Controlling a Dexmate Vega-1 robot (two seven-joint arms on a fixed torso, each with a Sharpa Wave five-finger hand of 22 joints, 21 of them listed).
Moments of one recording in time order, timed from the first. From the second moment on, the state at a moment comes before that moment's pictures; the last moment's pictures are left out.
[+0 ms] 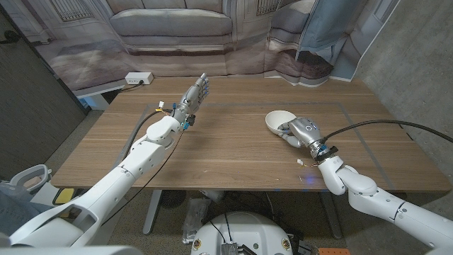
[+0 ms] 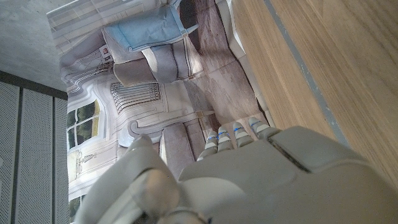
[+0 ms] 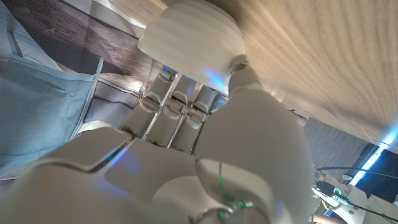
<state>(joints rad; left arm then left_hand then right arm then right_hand) 0.81 0.56 0.43 -1.51 -0.59 -0.15 0.00 0.28 0.01 0.15 0.07 0.24 -0.06 0.06 0.20 0.18 -0.06 0.01 0.20 0.18 -0.07 0.03 0.19 0.18 -0.10 -0.04 0.21 0.18 -1.01 -0.89 -0.66 -1.67 -0.82 -0.12 -0.66 1.09 0.04 0.18 -0.13 0.17 1.03 -0.18 0.23 0.23 1.15 -0.20 0.32 0.22 1.09 -0.20 0.29 0.26 0.73 -0.07 0.82 0.35</state>
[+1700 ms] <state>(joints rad) 0.81 0.56 0.43 -1.52 -0.58 -0.15 0.01 0.28 0.01 0.14 0.07 0.24 -0.06 0.06 0.20 0.18 -0.06 0.01 0.20 0.18 -0.07 0.03 0.19 0.18 -0.10 -0.04 0.21 0.18 -1.02 -0.93 -0.65 -1.74 -0.82 -0.12 -0.52 0.94 0.07 0.31 -0.13 0.19 0.92 -0.20 0.21 0.24 1.02 -0.20 0.25 0.26 1.02 -0.16 0.23 0.29 0.59 -0.06 1.03 0.18</state>
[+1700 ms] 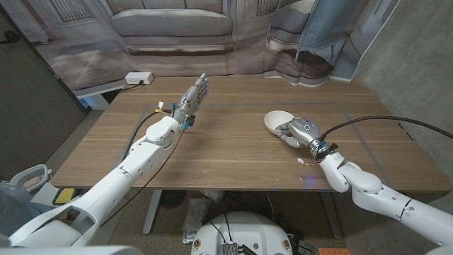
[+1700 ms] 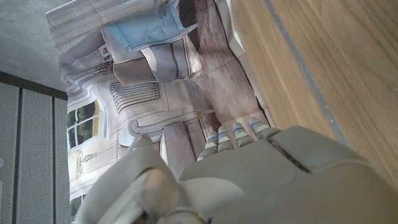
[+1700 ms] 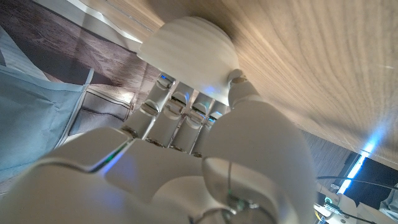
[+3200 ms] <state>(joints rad) 0.76 0.54 0.45 -1.44 -0.59 -0.14 -0.03 0.29 0.02 0.14 0.07 0.24 -0.06 0.06 0.20 0.18 -0.06 0.01 0.20 0.18 -0.07 0.03 0.19 0.18 -0.10 -0.04 0.21 0.18 -1.02 -0.95 -0.63 -1.78 -0.81 -0.15 -0.42 0.82 0.00 0.27 -0.11 0.19 0.66 -0.19 0.18 0.23 0.72 -0.17 0.21 0.25 0.70 -0.07 0.19 0.30 0.45 -0.05 0.91 0.18</state>
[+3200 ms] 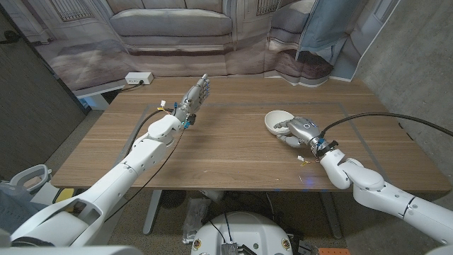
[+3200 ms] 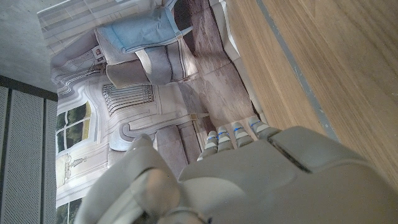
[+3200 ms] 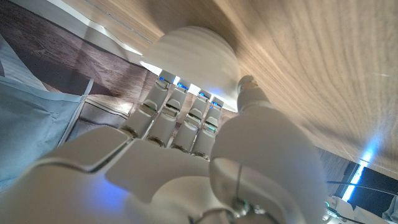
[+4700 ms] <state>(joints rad) 0.76 0.53 0.45 -1.44 -0.59 -0.14 -0.03 0.29 0.02 0.13 0.07 0.24 -0.06 0.06 0.20 0.18 -0.06 0.01 0.20 0.18 -0.07 0.03 0.19 0.18 -0.10 -0.04 0.21 0.18 -1.08 -1.01 -0.55 -1.88 -0.78 -0.13 -0.42 0.76 -0.03 0.24 -0.09 0.20 0.51 -0.17 0.19 0.22 0.55 -0.12 0.20 0.23 0.50 -0.05 0.18 0.27 0.33 -0.04 0.81 0.17</state>
